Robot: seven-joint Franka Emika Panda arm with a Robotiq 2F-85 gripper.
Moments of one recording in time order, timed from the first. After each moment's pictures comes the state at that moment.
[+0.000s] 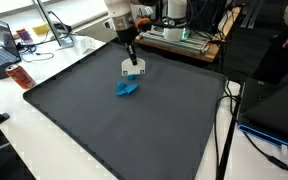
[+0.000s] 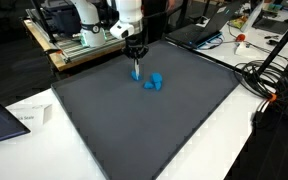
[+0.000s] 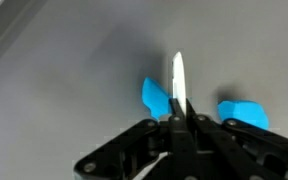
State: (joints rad) arm 0.01 0.15 -0.04 -2.46 0.24 2.56 0.53
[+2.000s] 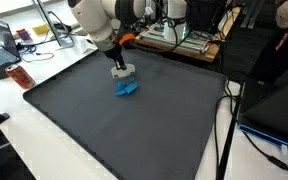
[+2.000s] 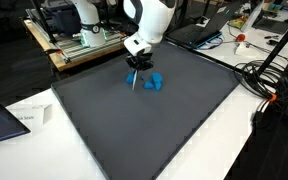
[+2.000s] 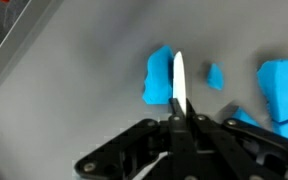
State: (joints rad) arm 0.07 0.47 -0.13 -1.99 -0.02 2.10 0.74
